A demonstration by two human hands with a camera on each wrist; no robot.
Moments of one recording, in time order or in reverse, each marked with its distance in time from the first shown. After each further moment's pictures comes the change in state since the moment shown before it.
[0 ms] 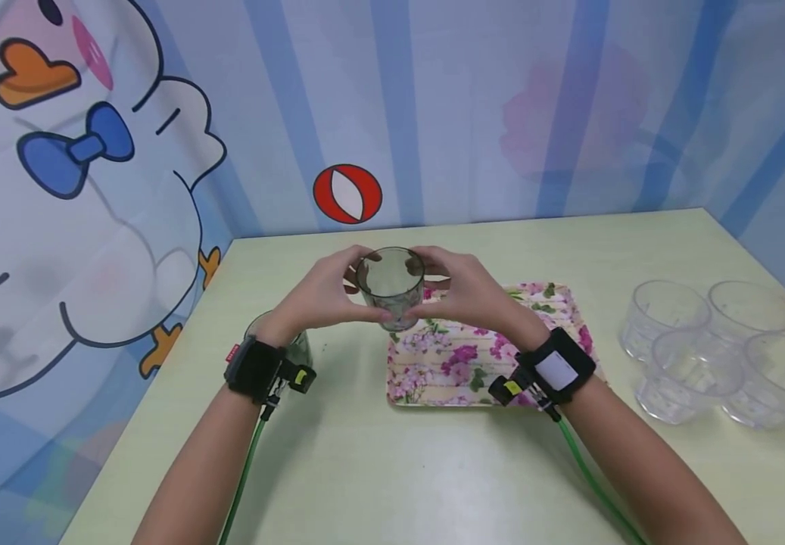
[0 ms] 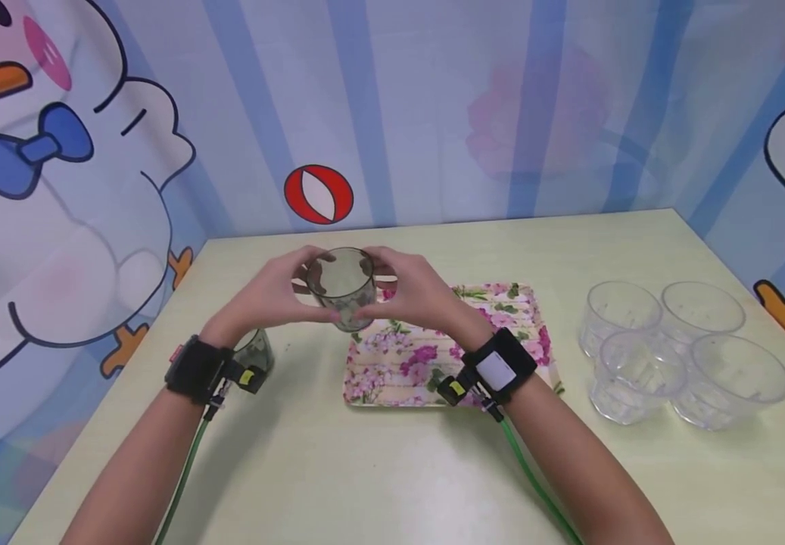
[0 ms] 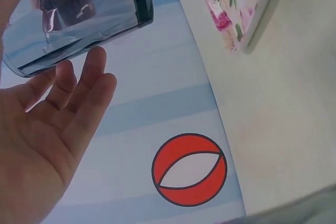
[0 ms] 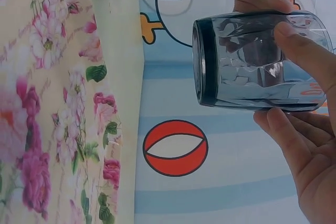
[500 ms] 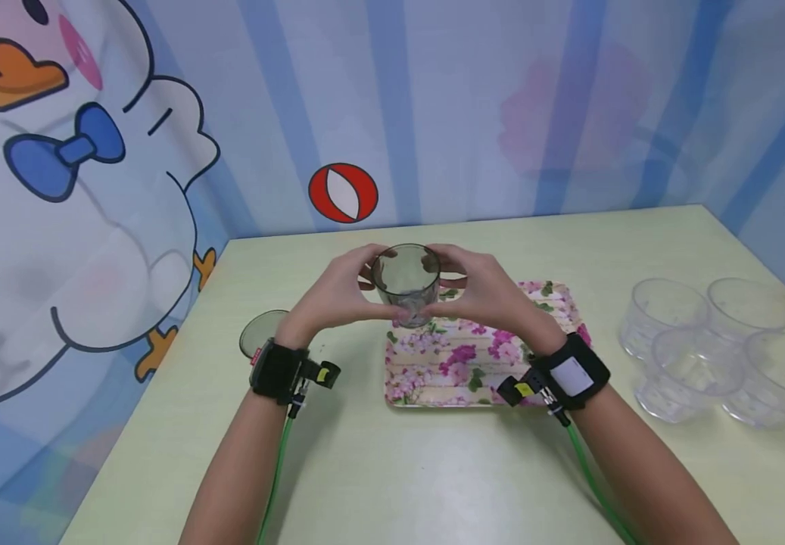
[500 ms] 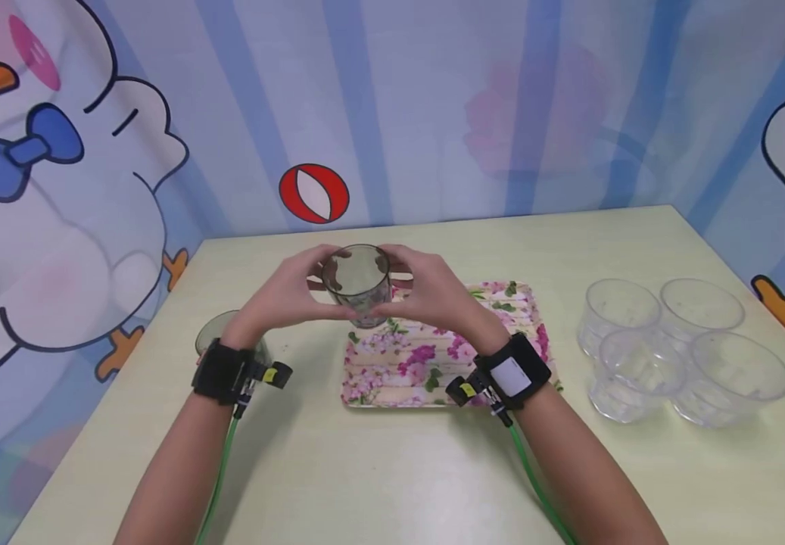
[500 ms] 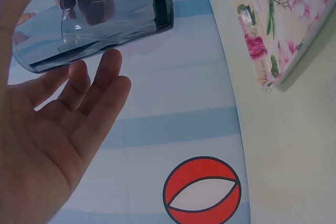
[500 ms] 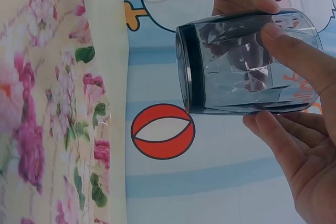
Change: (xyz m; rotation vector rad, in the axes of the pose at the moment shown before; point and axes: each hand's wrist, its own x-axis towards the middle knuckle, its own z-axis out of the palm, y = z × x) left_hand 0.017 0.000 0.020 -0.094 0.015 0.053; right_hand -0.015 0.005 -0.013 -0.022 0.046 0.021
